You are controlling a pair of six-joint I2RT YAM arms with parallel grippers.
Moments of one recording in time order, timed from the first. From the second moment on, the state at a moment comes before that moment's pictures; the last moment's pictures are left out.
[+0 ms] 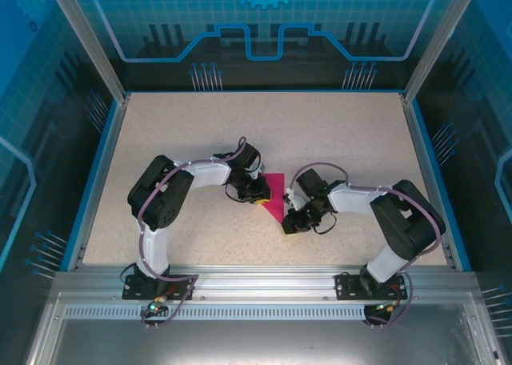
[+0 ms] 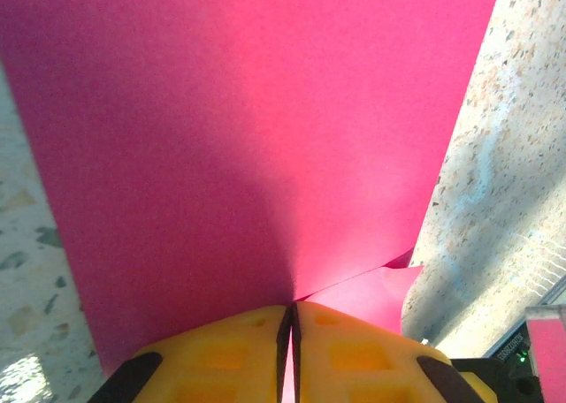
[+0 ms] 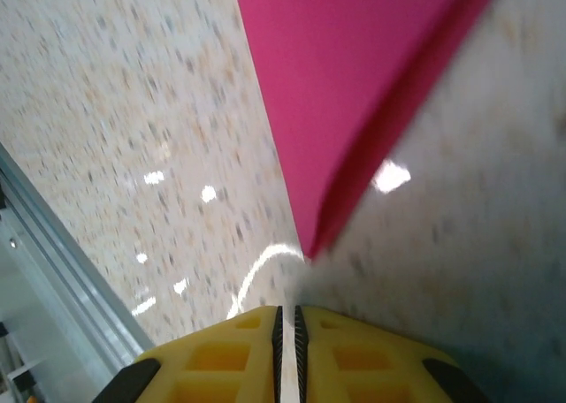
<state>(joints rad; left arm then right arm) -0.55 1.98 1.17 -0.40 0.54 -0.72 0.57 1.61 0.70 -0.47 -0.63 0.28</state>
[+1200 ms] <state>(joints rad) -0.57 1.82 1.13 -0.44 0.48 -0.72 0.57 1.76 0.90 -0.50 -0.52 0.40</state>
